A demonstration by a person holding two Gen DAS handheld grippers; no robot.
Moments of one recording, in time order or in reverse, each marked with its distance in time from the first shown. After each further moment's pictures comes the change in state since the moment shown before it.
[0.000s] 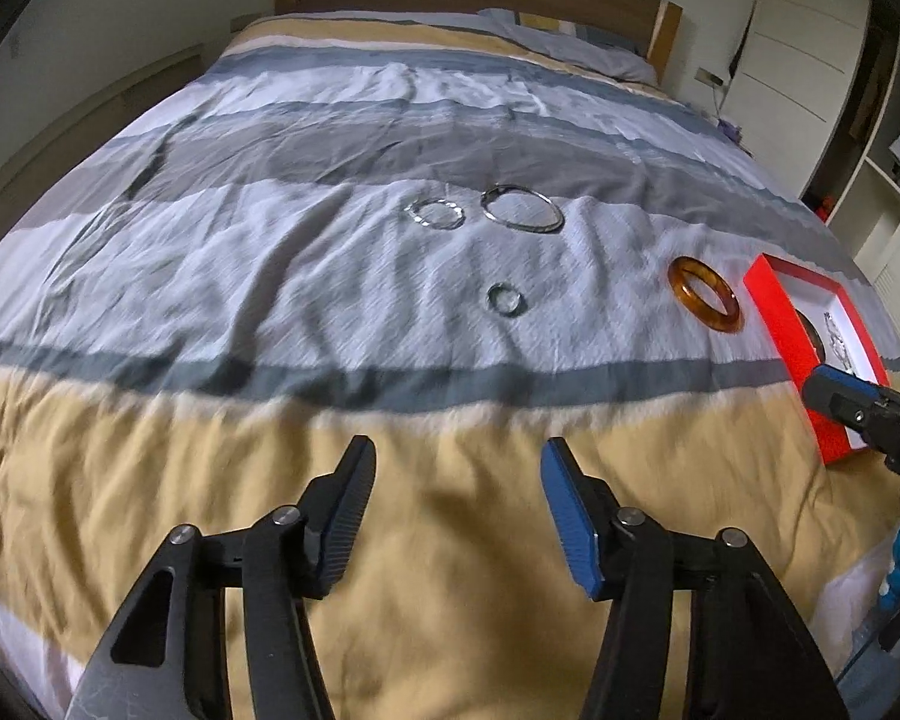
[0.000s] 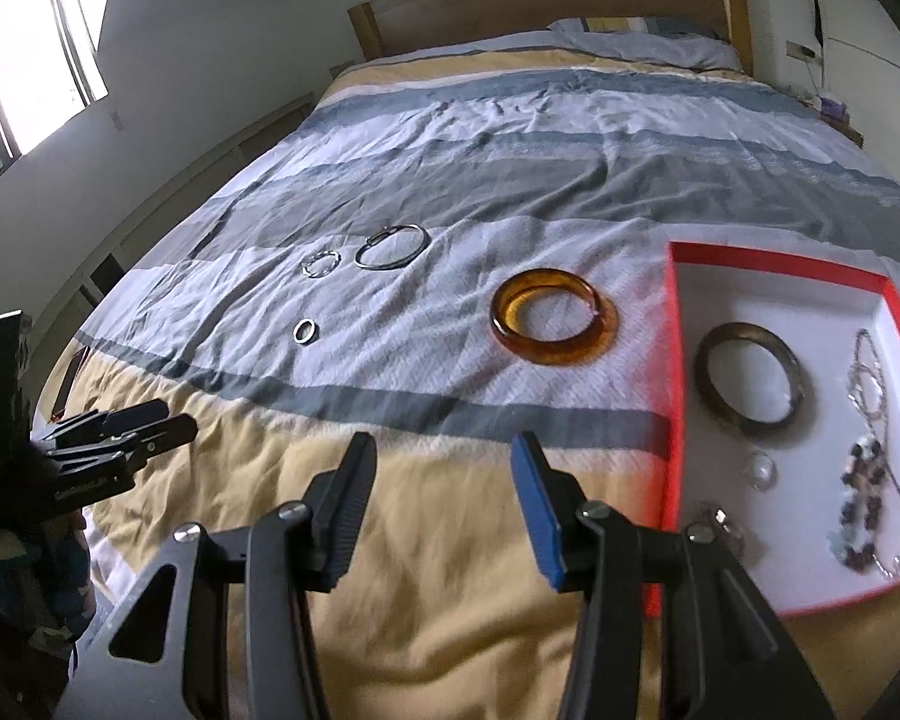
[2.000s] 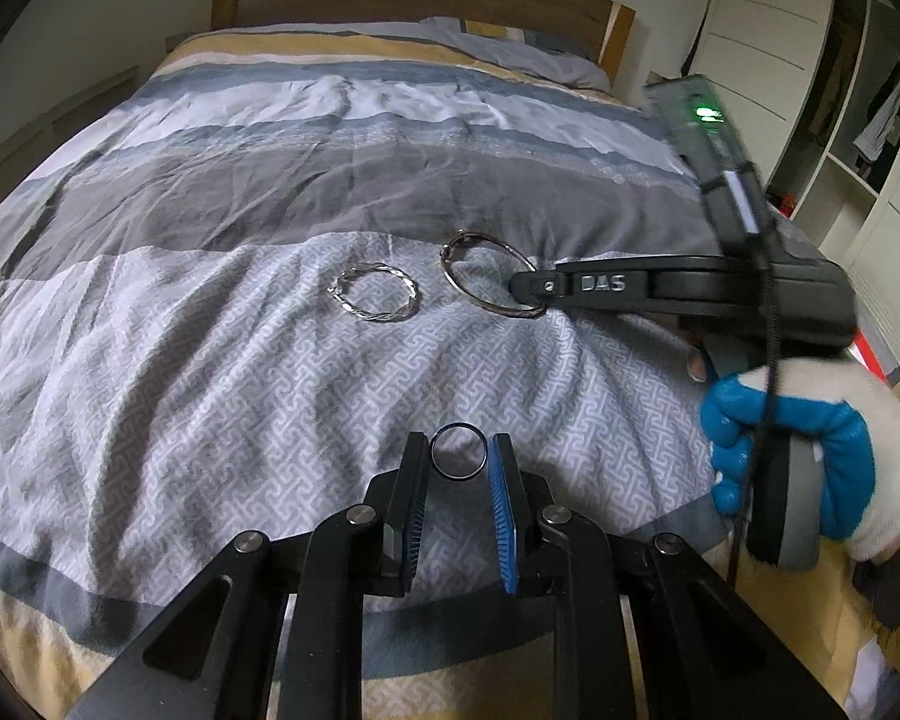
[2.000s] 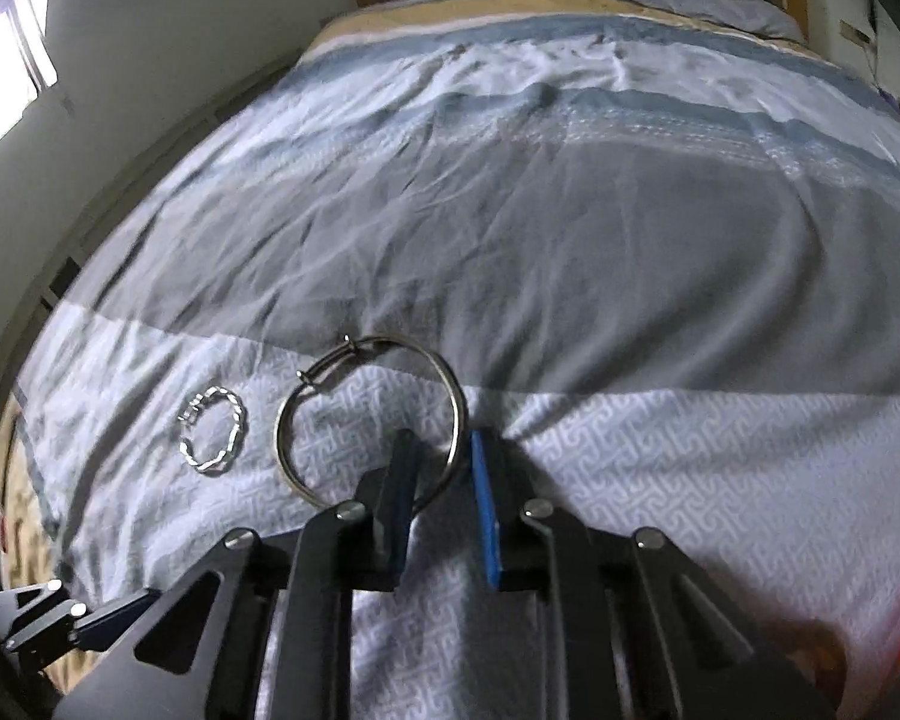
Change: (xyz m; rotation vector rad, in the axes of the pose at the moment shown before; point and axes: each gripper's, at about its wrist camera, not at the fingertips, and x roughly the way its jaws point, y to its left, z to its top) left arm 0.085 0.007 0.063 0.067 -0.042 -0.126; right arm 0.222 0.017 0.132 -0.013 0.137 0.001
